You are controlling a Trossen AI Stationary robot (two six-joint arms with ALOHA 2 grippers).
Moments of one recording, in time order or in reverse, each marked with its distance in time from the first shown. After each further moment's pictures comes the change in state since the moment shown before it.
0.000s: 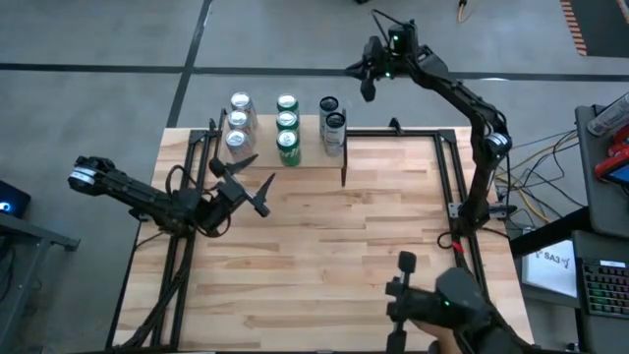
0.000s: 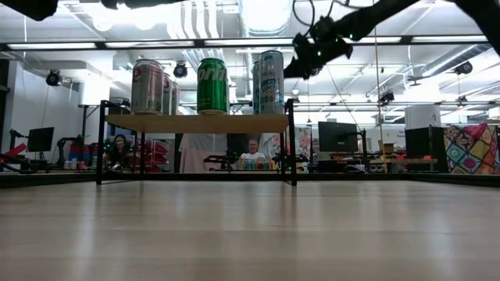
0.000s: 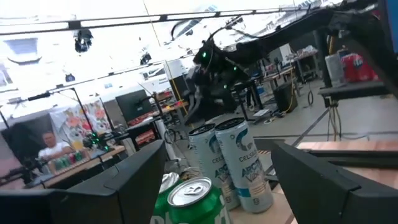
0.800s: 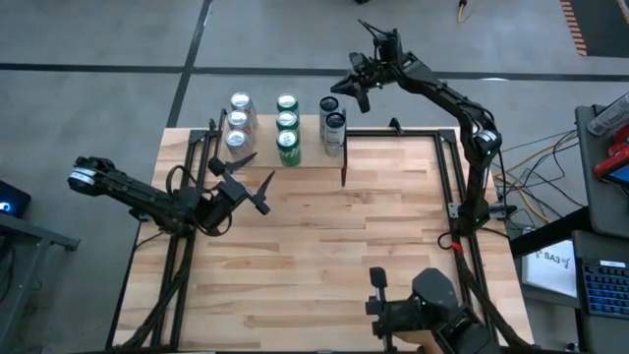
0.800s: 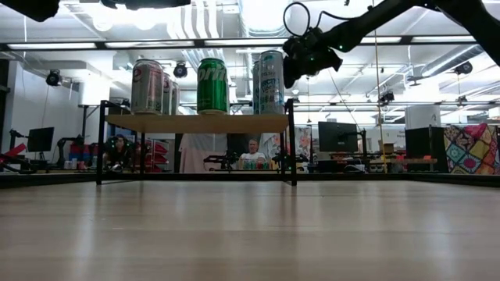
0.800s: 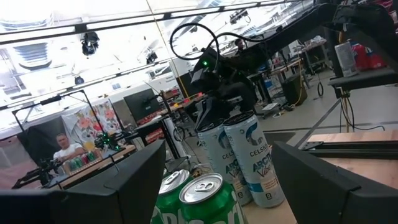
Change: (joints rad) left arm 0.013 0.000 -0.001 -0.001 -0.016 0.055; right arm 0.047 0.071 -0.001 0.041 -0.297 0.058
